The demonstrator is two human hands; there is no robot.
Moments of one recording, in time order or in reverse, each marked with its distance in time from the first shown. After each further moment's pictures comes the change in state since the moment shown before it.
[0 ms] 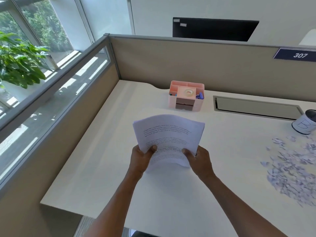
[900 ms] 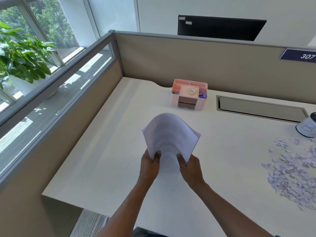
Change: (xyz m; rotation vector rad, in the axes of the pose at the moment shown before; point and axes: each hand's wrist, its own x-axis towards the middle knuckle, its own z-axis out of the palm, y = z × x) left_hand -0.032 -0.021 0.032 0.179 0.080 0.118; right_hand -0.028 0.017 0.030 -0.095 -0.058 0.011
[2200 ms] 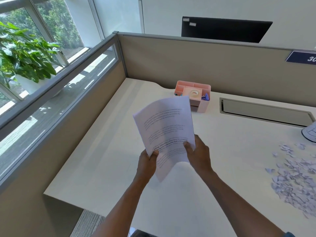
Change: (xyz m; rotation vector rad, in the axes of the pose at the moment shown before) left_hand 0.021 -0.014 -0.008 -0.021 -0.028 -0.151; right_hand 0.050 -0.024 -0.028 -0.076 0.063 0.012
